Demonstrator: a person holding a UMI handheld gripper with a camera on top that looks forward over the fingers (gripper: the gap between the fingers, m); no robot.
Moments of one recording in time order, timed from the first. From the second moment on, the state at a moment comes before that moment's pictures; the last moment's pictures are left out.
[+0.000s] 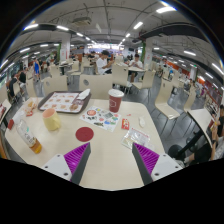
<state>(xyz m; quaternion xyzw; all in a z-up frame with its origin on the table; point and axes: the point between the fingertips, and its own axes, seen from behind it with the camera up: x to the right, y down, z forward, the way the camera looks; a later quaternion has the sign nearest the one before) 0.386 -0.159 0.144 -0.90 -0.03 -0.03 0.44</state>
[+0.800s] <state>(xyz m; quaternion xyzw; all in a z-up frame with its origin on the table) 0.154 -0.250 0.067 -0.90 0.00 0.00 0.44</state>
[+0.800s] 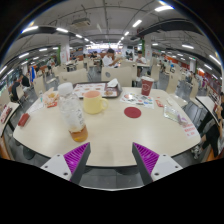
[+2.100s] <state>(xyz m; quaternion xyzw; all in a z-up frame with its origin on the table) 0.170 -0.051 0.211 -0.81 -0.13 -0.29 0.50</state>
